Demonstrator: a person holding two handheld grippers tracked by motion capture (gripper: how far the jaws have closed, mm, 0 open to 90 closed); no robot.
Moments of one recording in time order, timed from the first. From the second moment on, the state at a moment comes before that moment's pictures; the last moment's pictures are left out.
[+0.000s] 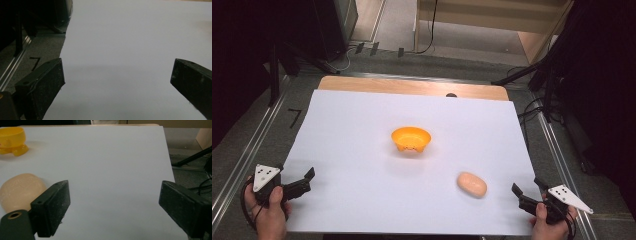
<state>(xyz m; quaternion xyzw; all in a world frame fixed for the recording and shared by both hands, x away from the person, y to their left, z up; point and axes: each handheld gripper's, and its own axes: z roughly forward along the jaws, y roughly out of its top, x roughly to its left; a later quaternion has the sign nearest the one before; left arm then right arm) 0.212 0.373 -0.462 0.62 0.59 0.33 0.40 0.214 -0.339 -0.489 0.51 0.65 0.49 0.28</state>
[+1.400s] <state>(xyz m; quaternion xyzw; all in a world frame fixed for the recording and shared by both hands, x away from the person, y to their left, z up) 0.211 0.373 -0.462 0.62 0.59 0.33 0.40 0.248 -0.288 -0.447 0.39 0.84 0.34 0.15</state>
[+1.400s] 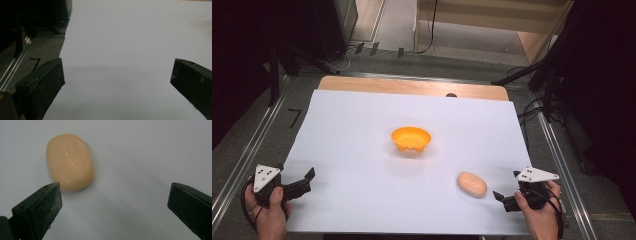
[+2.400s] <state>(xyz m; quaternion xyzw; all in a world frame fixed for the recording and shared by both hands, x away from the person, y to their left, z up) 0.212 0.372 -0.462 0.63 0.58 0.33 0.40 0.277 -0.242 -0.441 0.32 0.89 0.30 0.09</state>
